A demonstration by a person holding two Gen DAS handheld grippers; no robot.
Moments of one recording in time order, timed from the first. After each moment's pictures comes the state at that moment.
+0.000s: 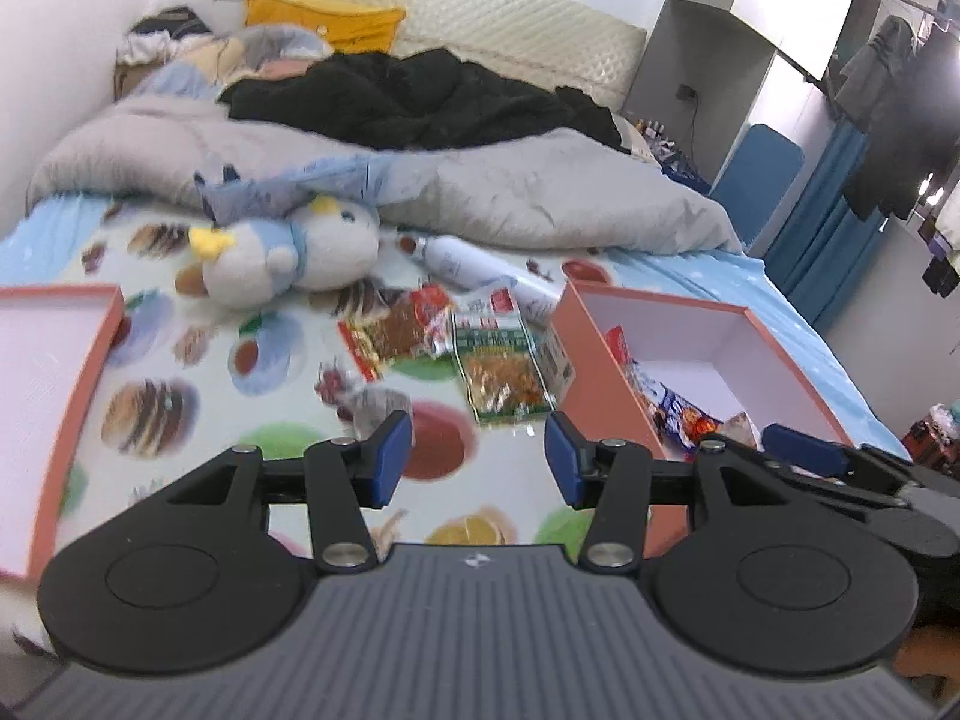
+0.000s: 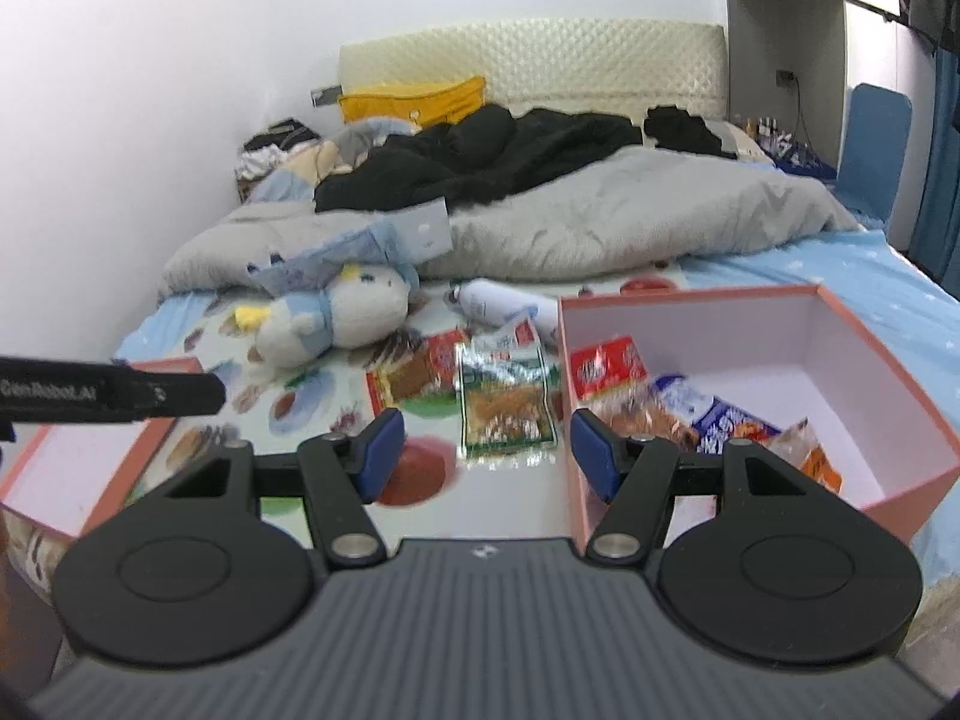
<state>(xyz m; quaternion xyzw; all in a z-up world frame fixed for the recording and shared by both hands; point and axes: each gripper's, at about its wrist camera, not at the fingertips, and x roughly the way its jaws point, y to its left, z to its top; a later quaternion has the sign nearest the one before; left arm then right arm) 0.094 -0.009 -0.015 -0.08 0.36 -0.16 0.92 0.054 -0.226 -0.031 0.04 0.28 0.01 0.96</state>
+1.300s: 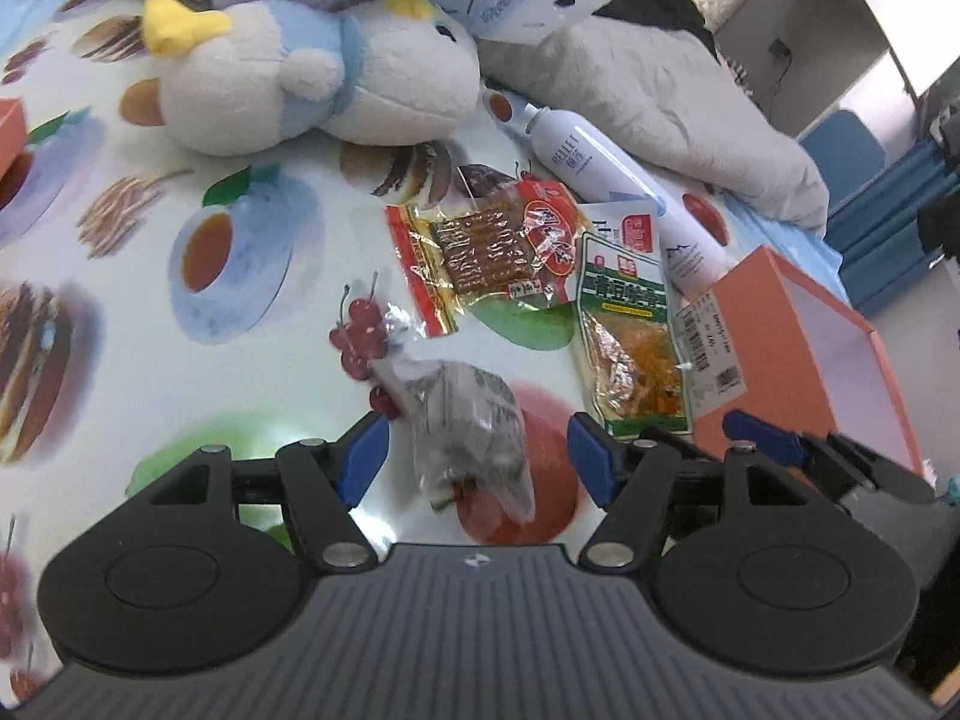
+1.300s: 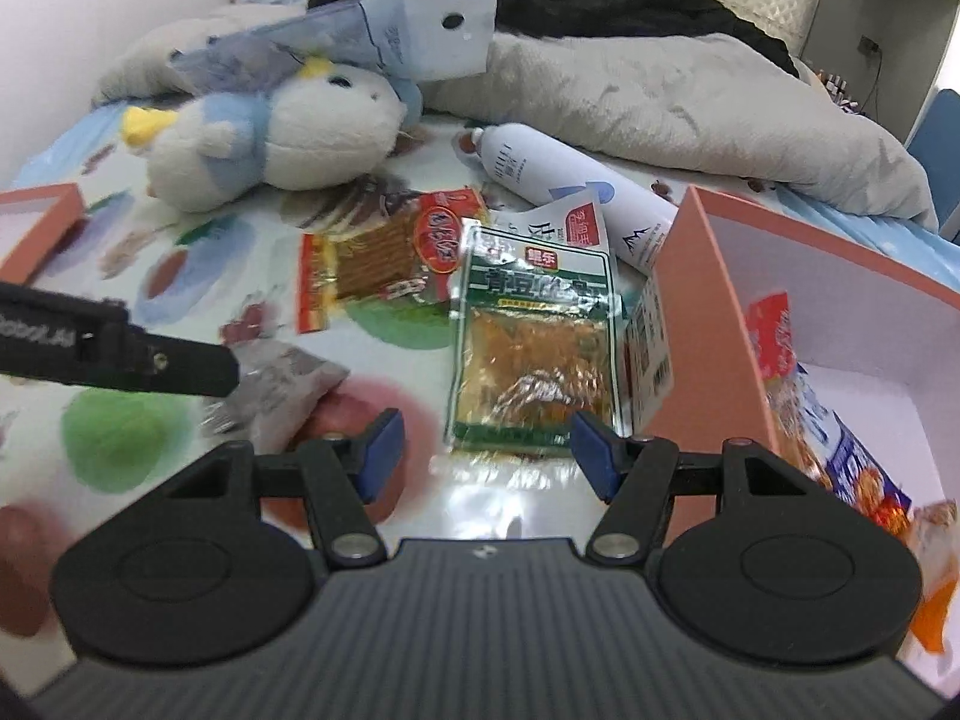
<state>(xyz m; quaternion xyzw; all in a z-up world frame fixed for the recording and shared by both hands) 0.304 0.010 -0.179 -0.17 0.49 -0.14 0.85 0.252 -0.176 -0.158 -0.07 0.41 0.01 0.91</state>
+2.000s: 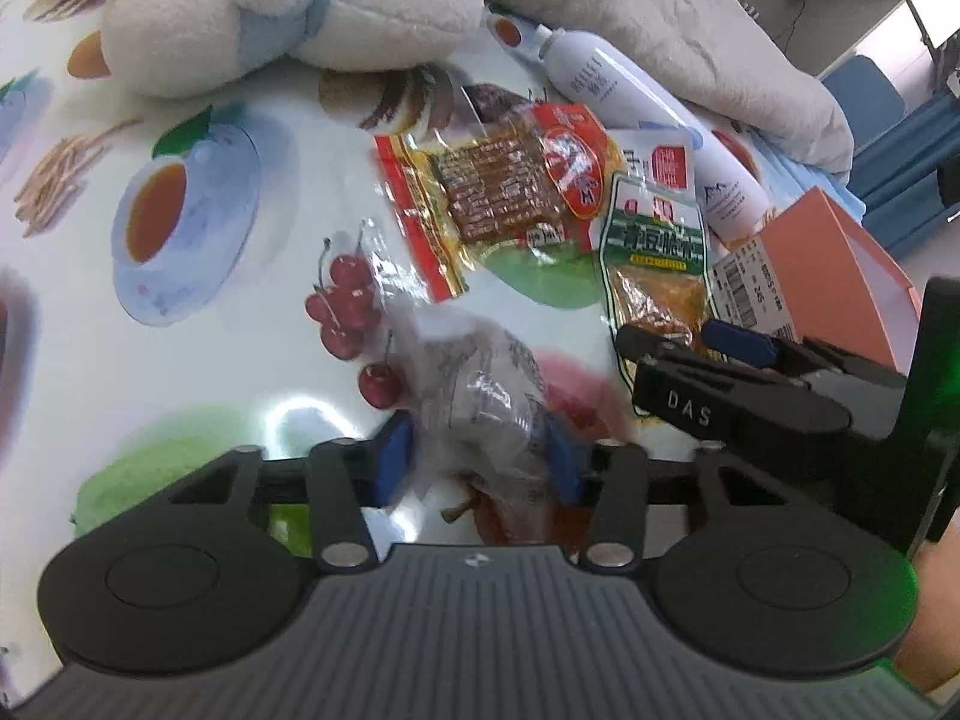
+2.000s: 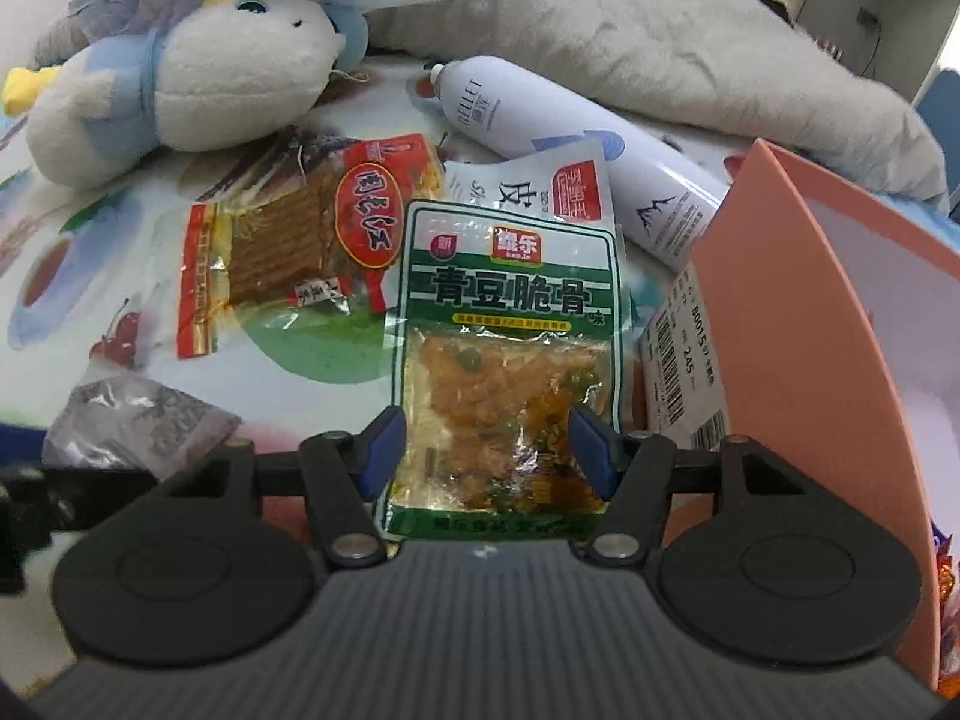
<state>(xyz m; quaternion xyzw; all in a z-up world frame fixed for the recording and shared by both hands) 0.327 -0.008 -0.217 -0.14 0.54 -0.15 0.82 0.316 -0.183 -0.204 -0.08 0.45 -0.01 0.89</state>
